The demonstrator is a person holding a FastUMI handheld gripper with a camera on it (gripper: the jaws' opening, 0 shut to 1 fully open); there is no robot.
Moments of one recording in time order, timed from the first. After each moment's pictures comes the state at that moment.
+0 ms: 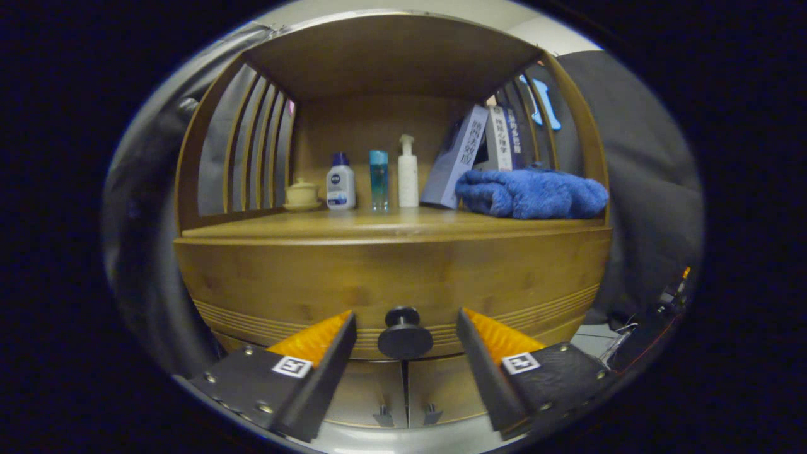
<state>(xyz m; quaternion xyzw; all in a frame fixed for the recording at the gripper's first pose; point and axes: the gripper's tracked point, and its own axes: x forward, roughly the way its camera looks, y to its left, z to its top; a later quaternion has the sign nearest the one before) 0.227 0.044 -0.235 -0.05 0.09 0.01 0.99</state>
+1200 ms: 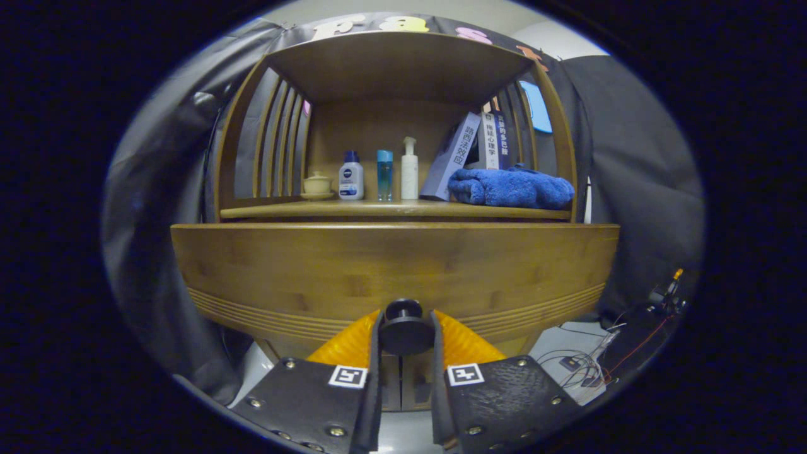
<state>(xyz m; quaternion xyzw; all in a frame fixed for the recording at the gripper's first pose) 0.130 0.035 -0.232 -0.08 0.08 0.01 0.99</state>
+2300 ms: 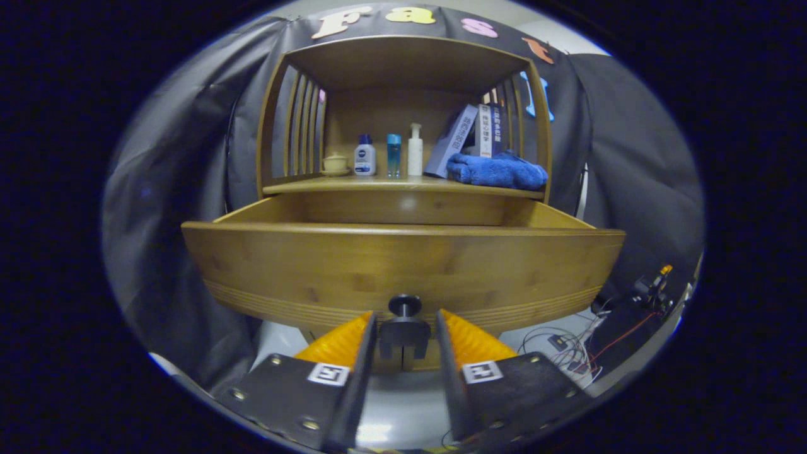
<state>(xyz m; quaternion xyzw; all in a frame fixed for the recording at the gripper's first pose) 0.026 0.034 -0.223 -0.06 0.16 0.03 0.99</state>
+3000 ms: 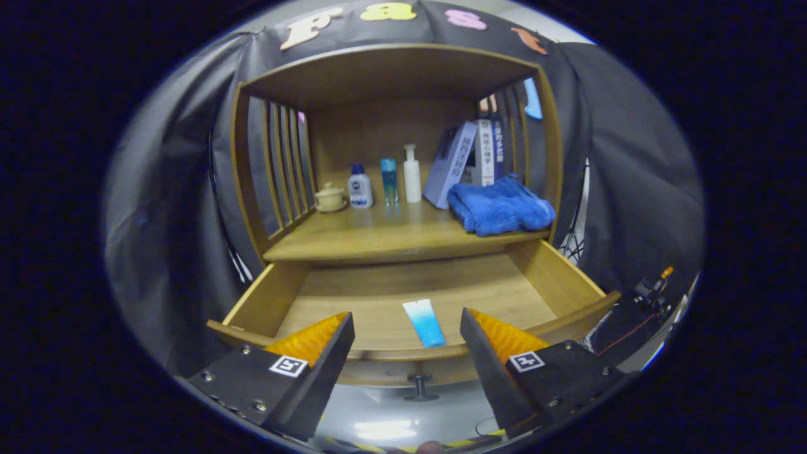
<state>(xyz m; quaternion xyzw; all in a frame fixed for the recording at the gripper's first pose) 0.091 0.060 -0.128 -0.05 0.22 0.03 0.97</state>
